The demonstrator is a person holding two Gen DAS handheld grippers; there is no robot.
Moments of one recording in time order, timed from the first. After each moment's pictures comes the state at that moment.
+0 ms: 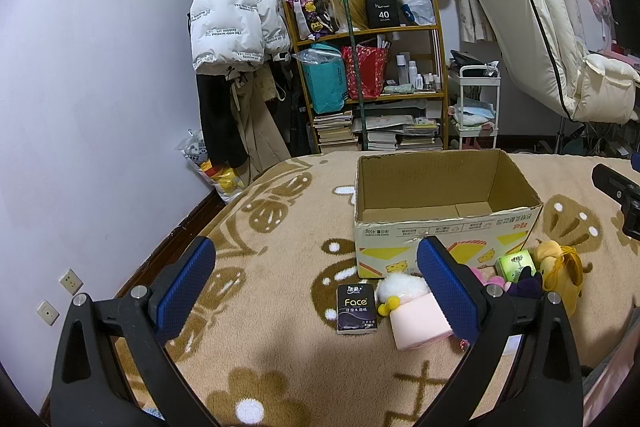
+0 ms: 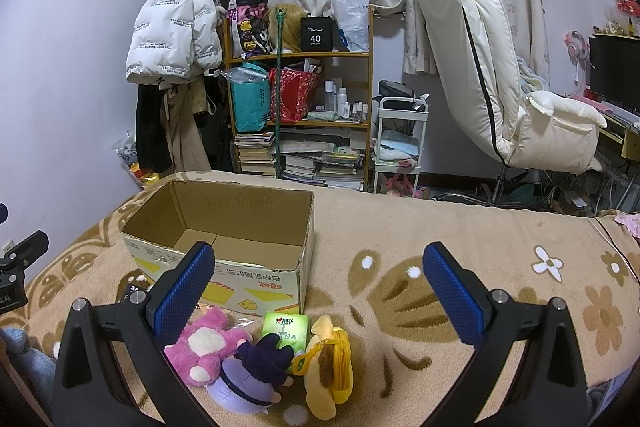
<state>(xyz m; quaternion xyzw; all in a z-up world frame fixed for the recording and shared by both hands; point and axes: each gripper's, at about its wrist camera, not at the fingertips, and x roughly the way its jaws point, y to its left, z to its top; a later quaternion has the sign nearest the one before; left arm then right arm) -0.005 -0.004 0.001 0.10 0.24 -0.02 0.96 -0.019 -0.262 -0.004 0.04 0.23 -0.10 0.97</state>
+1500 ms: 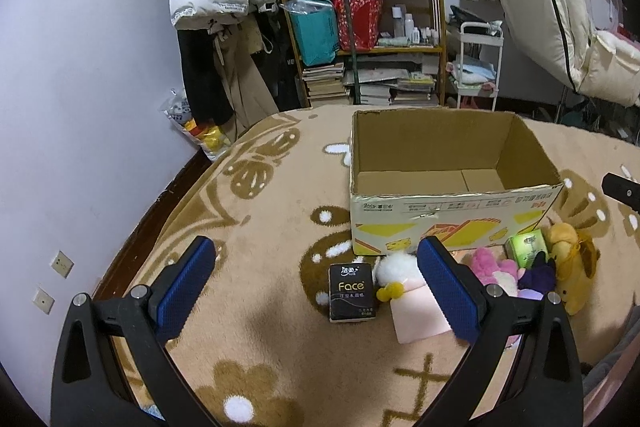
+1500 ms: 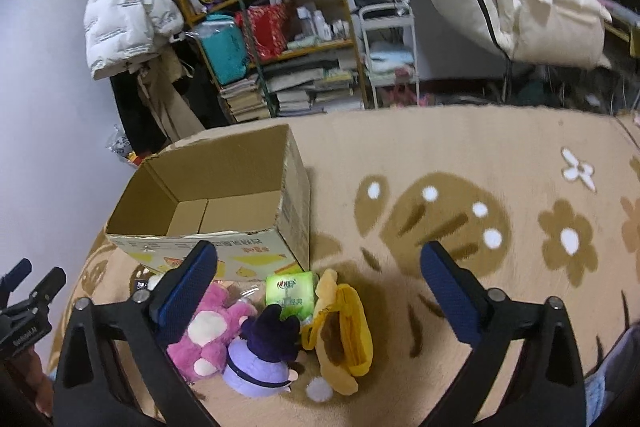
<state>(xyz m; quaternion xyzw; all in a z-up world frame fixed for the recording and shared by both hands) 0.052 -0.006 -0.029 0.11 0.34 -0.03 0.93 0.019 -0.317 -0.053 0.18 0.36 -0.09 0.91</state>
